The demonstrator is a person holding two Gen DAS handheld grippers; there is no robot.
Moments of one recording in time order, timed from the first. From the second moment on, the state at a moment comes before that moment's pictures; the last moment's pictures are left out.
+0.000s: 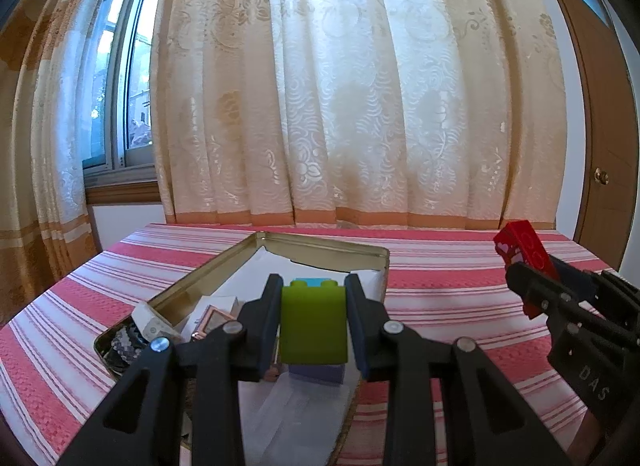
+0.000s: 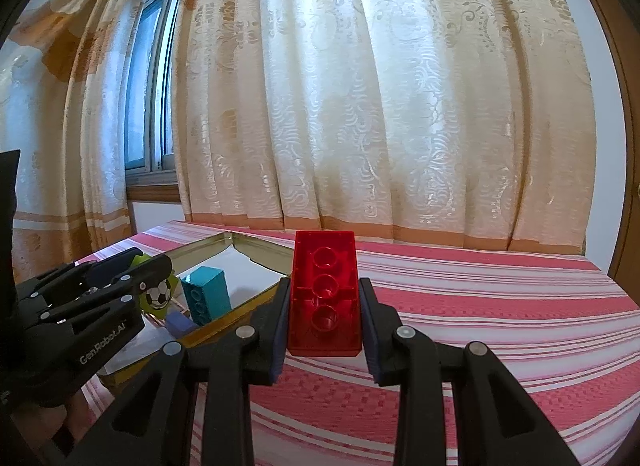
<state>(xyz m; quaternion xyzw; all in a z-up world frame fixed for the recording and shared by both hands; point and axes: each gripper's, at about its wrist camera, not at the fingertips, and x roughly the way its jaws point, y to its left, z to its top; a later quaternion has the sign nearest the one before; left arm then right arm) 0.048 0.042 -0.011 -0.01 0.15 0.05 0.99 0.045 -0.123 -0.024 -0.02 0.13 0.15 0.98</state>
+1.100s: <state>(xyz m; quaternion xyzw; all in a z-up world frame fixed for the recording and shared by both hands) 0.042 0.078 -0.010 -0.02 0.14 0.08 0.99 0.044 -0.089 -0.024 -0.02 0.14 0.19 0.97</state>
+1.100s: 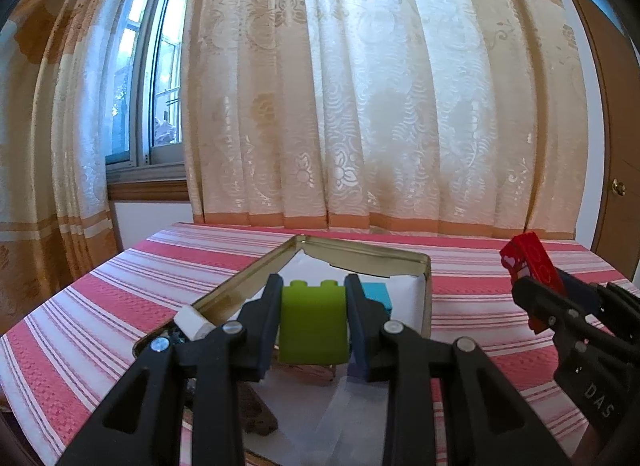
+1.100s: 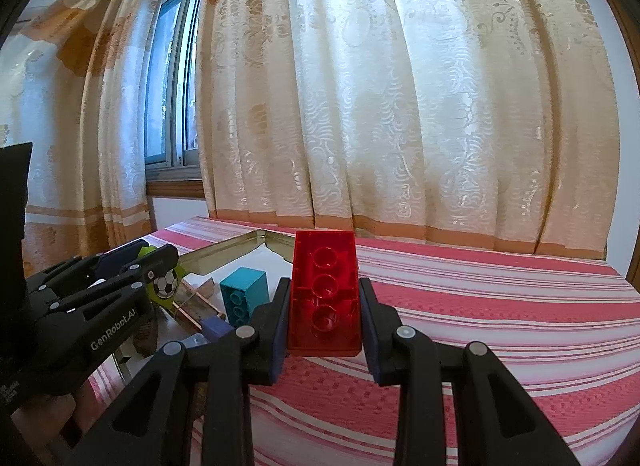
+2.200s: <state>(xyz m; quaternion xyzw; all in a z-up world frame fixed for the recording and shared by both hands) 0.041 0.105 -0.012 -0.03 0.15 0.10 0.98 0.048 -0.053 -0.026 -0.04 0.14 0.22 0.96</state>
